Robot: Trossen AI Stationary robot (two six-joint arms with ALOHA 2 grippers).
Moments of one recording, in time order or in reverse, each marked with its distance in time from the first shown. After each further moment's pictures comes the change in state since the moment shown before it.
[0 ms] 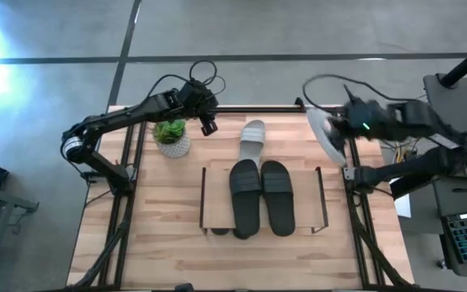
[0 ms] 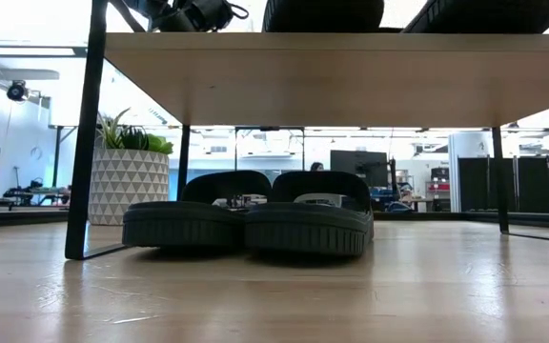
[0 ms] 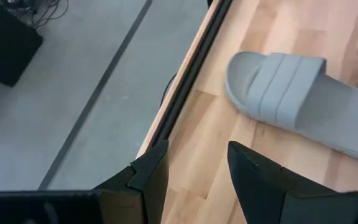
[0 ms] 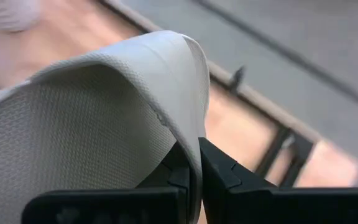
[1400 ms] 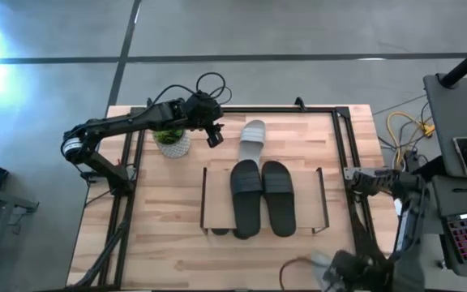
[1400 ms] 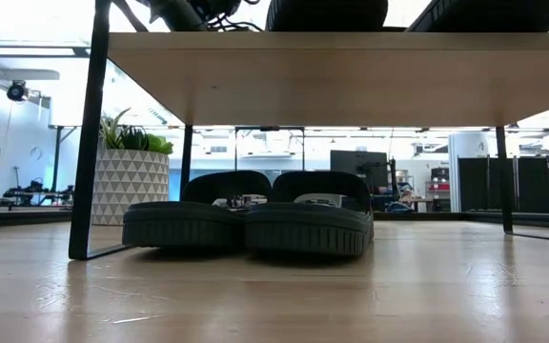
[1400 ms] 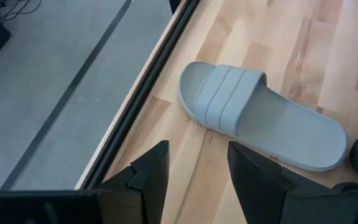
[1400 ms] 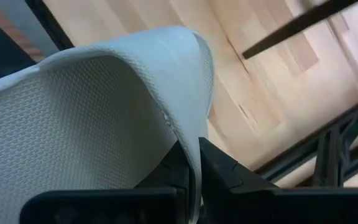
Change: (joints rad) left arm -0.127 0.000 0.000 -0.016 0.000 -0.155; right arm 1.357 0.858 0.337 -0.089 -0.254 1.203
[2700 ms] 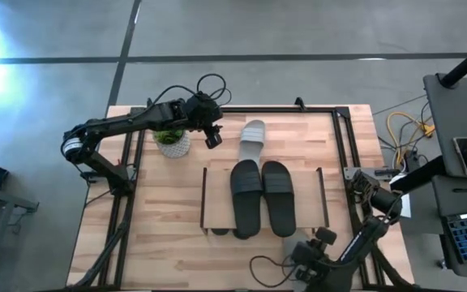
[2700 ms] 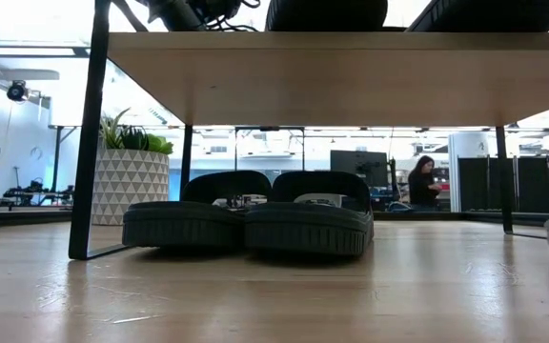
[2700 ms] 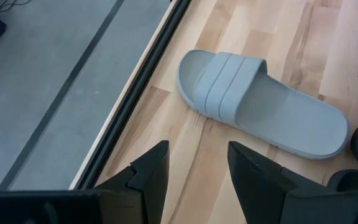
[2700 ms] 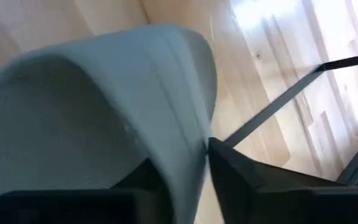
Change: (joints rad) left arm 0.000 0.000 -0.002 -0.037 0.000 0.002; right arm -0.211 0.251 -0.216 0.118 0.138 -0.279
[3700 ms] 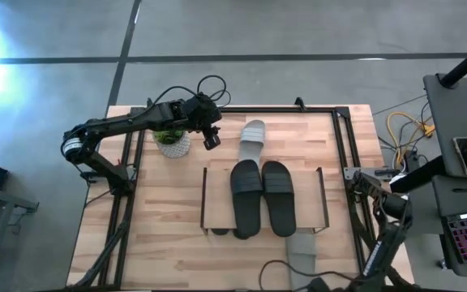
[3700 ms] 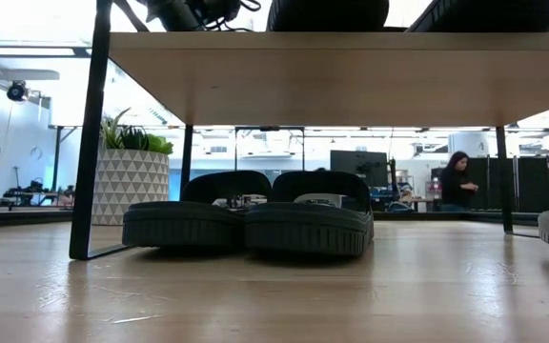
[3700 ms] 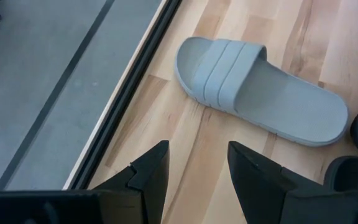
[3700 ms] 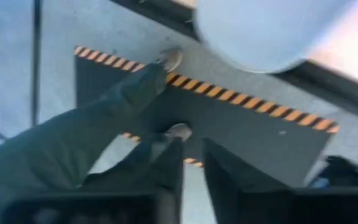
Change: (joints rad) left arm 0.000 0.000 0.000 -0.042 0.001 -0.001; right arm 0.157 -0.001 0.119 0.606 -0.164 0.799
